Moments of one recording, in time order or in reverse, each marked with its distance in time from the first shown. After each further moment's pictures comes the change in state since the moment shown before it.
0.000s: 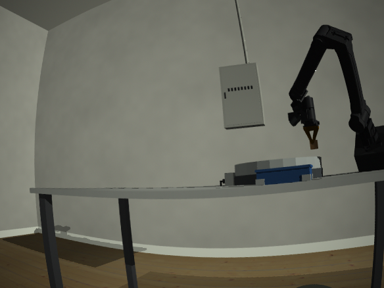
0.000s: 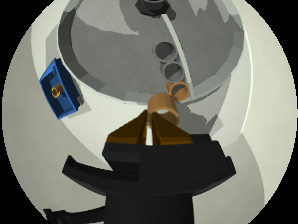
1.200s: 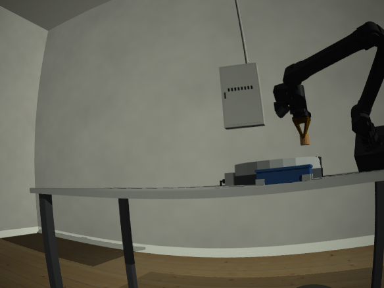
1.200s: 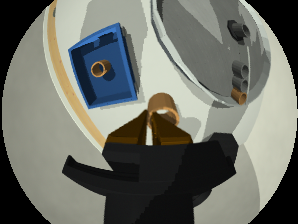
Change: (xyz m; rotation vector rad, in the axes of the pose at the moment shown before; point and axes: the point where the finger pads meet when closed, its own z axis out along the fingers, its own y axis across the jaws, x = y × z) arm 0.025 0.189 -0.005 -0.018 -0.002 -0.095
